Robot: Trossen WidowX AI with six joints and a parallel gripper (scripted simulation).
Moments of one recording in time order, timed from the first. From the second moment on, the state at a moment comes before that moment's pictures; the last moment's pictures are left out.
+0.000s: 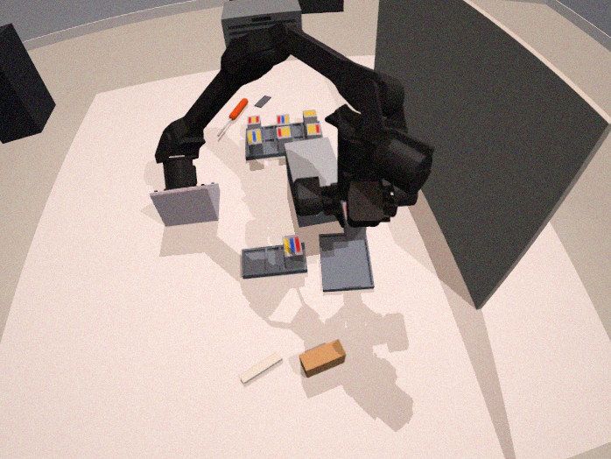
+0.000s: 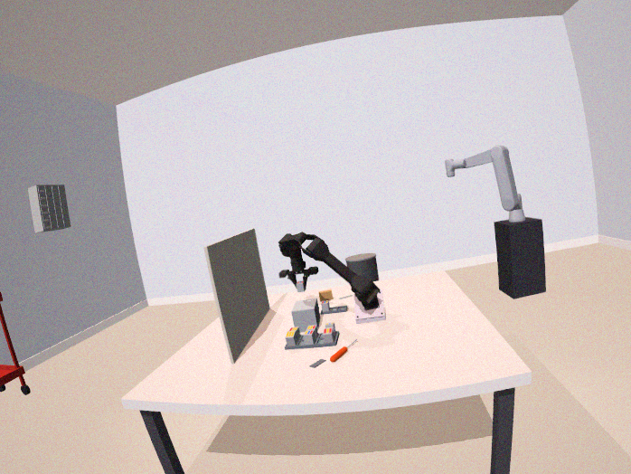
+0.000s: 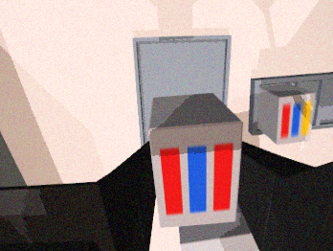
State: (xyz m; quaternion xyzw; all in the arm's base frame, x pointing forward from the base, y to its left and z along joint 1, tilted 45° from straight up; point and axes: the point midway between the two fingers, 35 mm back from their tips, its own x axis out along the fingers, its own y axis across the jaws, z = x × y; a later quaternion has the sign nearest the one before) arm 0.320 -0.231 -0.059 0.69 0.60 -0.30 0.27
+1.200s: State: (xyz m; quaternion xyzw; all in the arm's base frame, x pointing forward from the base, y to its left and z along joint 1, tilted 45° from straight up) arm 0.324 -0.212 -0.080 0.69 0.61 -0.29 0.27
